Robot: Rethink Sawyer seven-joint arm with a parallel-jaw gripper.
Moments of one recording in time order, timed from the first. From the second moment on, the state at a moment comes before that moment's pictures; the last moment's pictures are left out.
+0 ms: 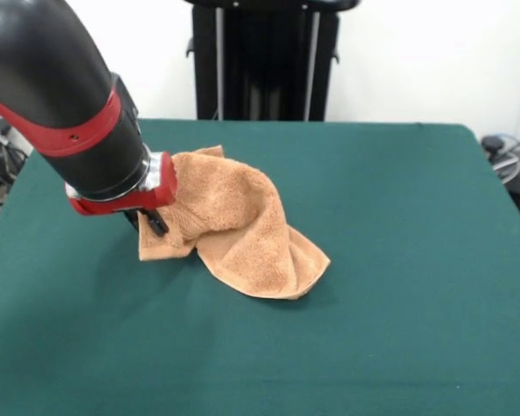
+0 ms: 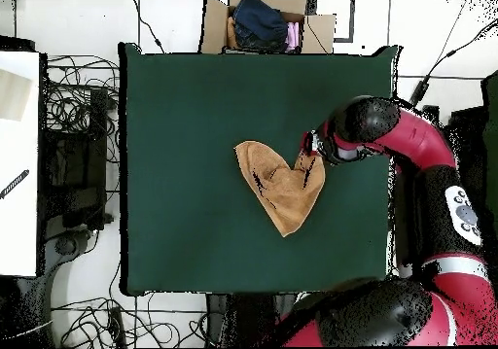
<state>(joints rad) -0.66 -0.36 0.33 1.18 -0.22 1.15 1.39</state>
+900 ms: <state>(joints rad) -0.65 -0.46 0.33 1.14 -0.23 1.31 1.39</state>
